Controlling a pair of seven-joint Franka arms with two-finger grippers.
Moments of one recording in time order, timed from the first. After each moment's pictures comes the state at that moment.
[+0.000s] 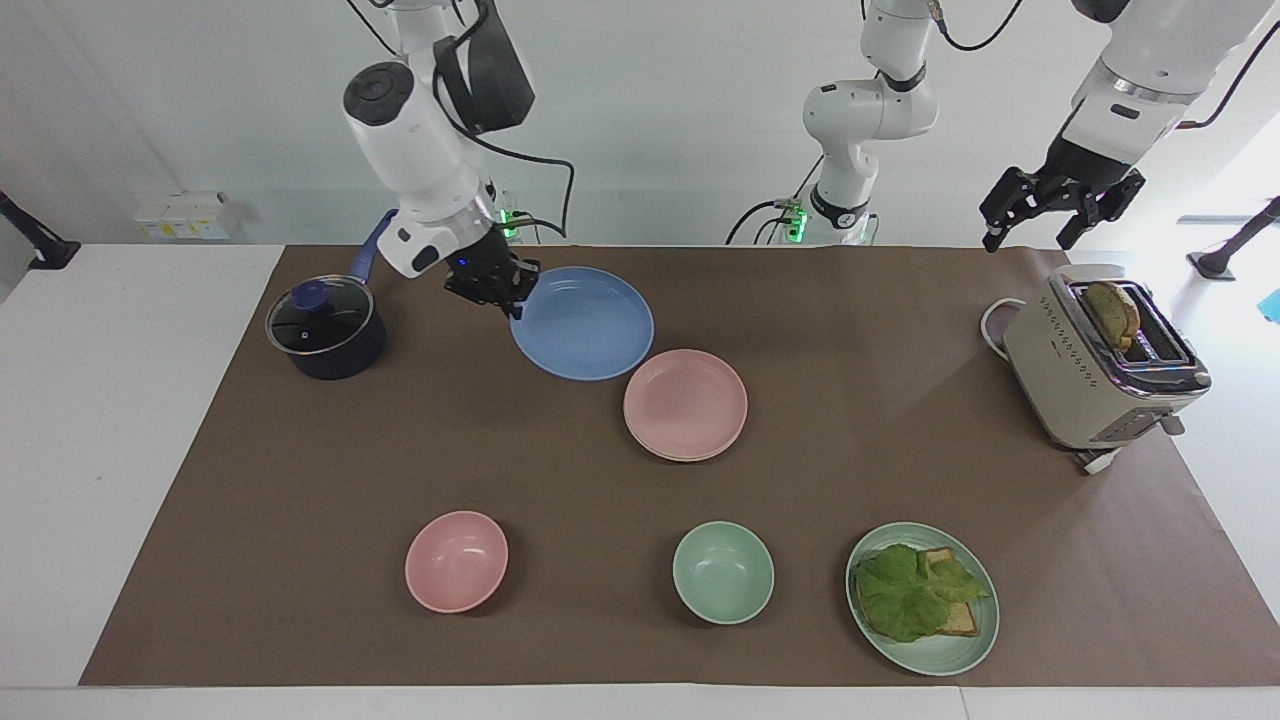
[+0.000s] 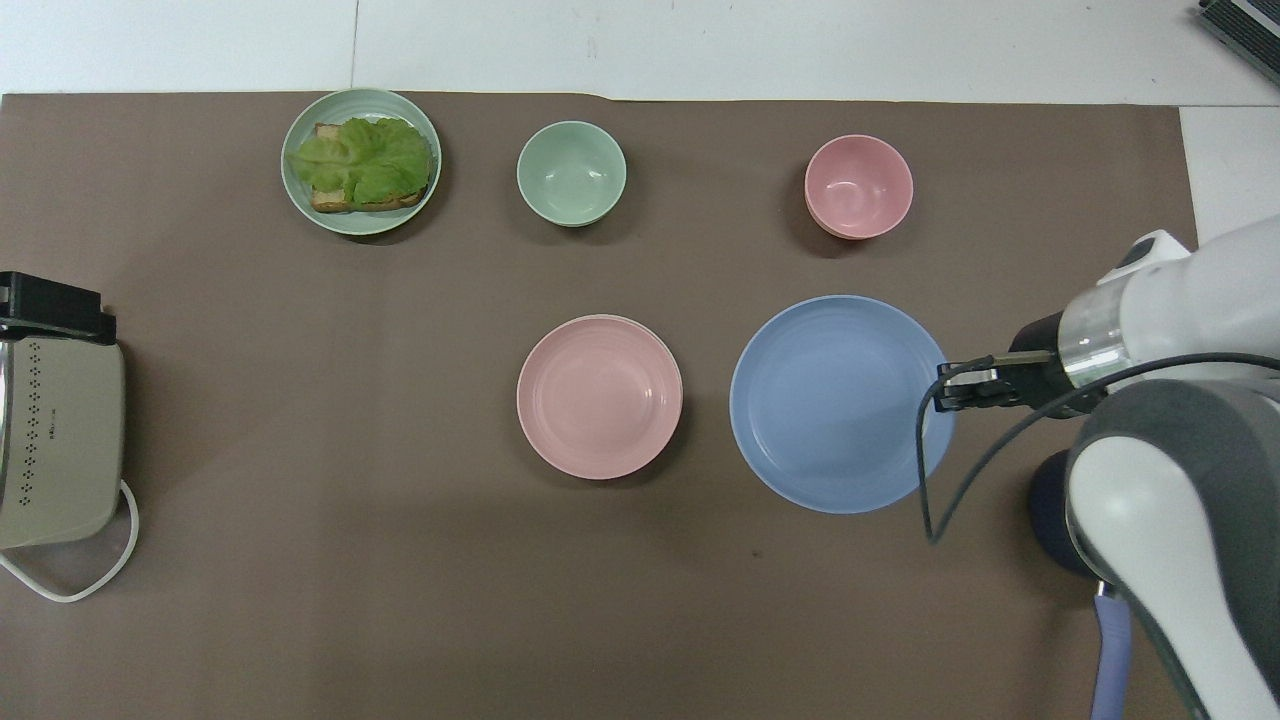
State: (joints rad) left arm 0.00 -0.04 -0.05 -1.50 -0.03 1.49 -0.06; right arm 0.25 0.01 0.07 -1.89 0.22 1.93 0.37
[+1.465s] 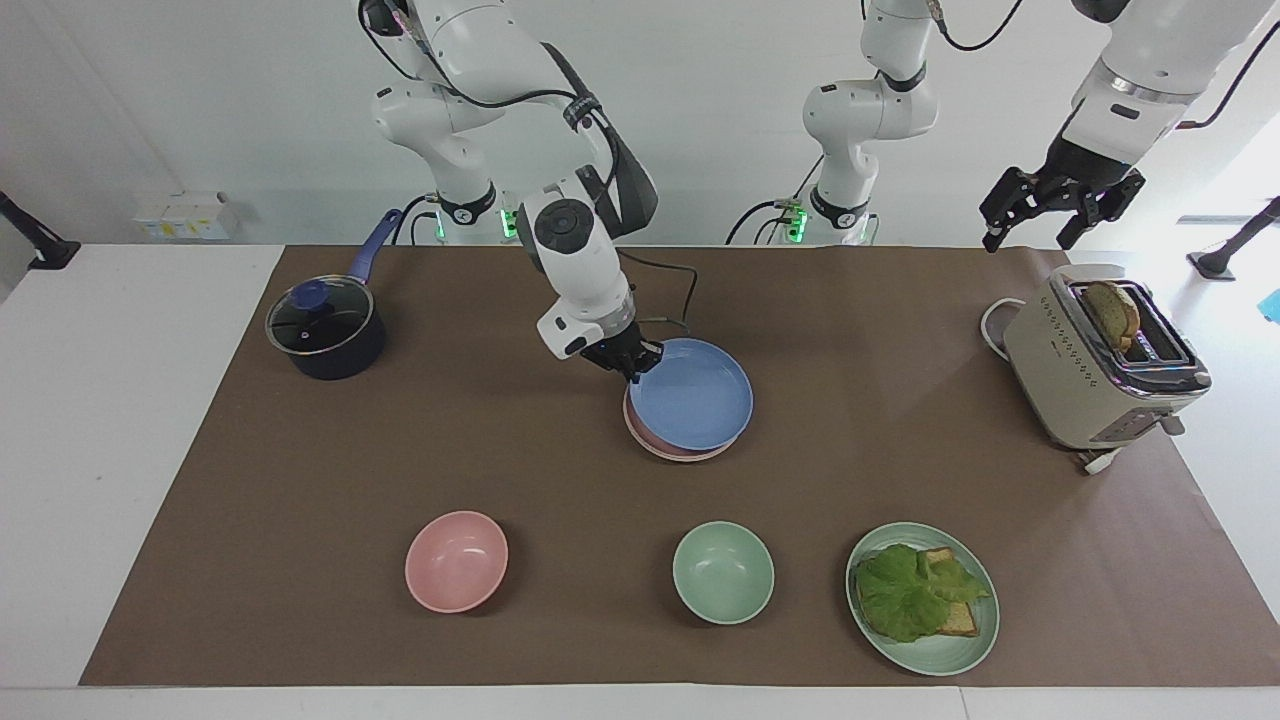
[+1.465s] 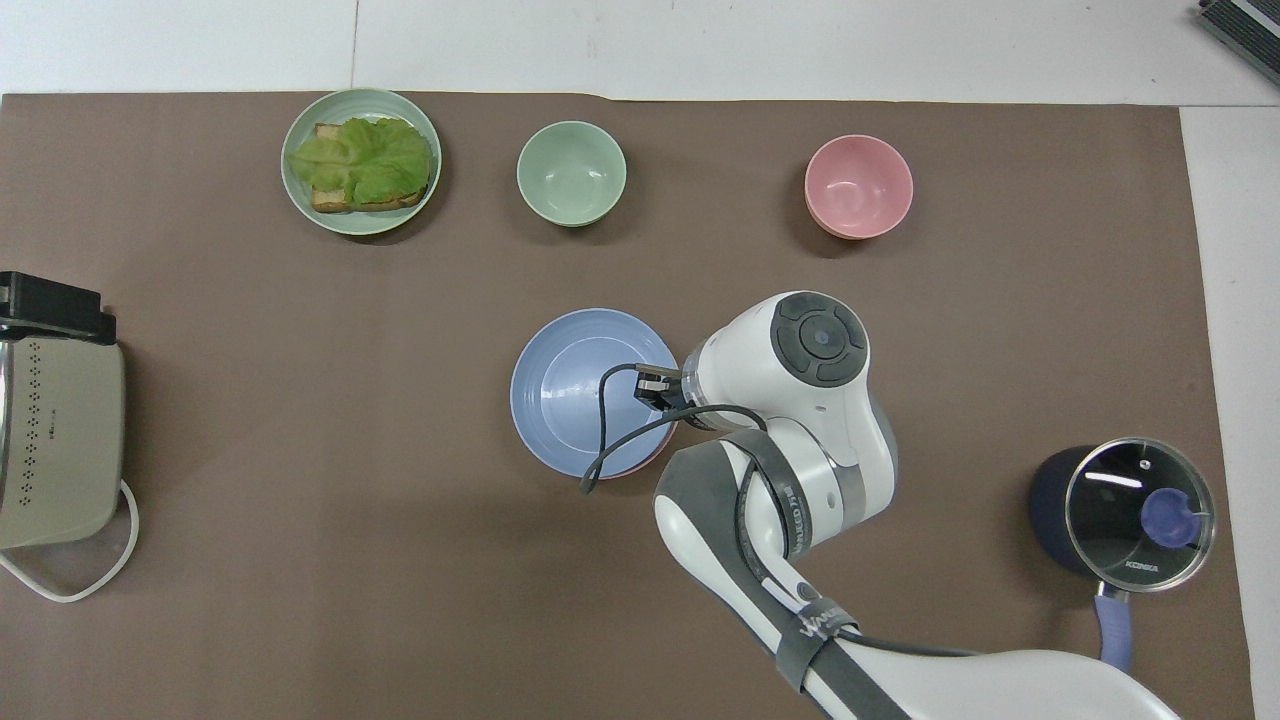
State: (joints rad) left arm 0.00 -0.04 -0.05 -1.50 -0.03 1.49 -0.06; right arm 0.45 0.27 0.07 -1.93 0.26 2.25 0.61
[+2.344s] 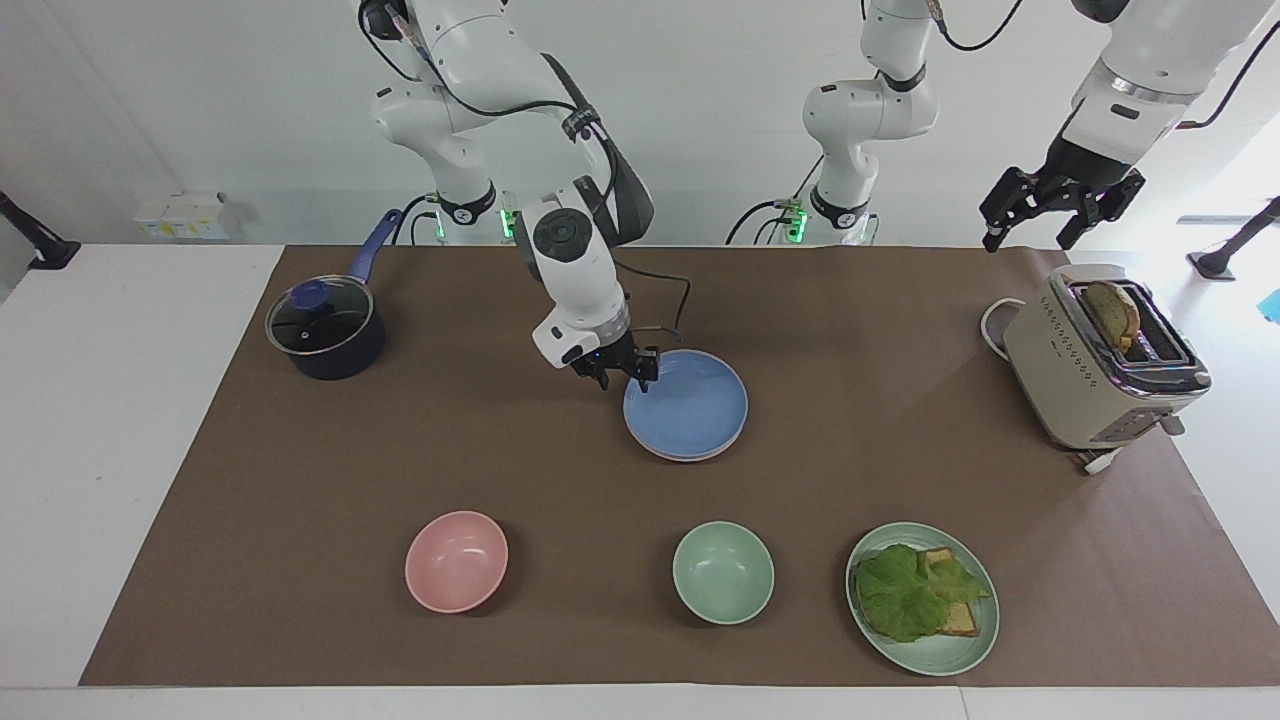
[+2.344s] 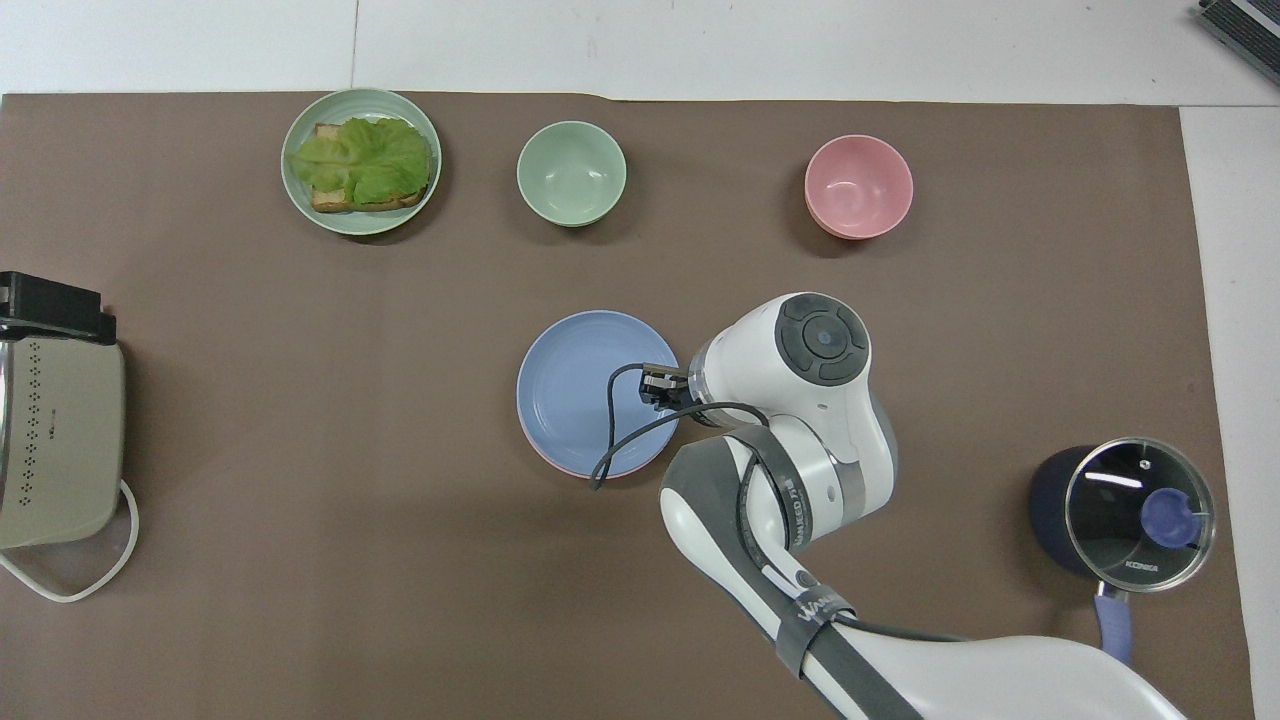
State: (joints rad) left arm 0.00 -0.04 -0.05 -1.50 -0.03 1.49 -0.06; right arm 0.44 0.29 0.07 -1.93 0.13 2.29 0.57
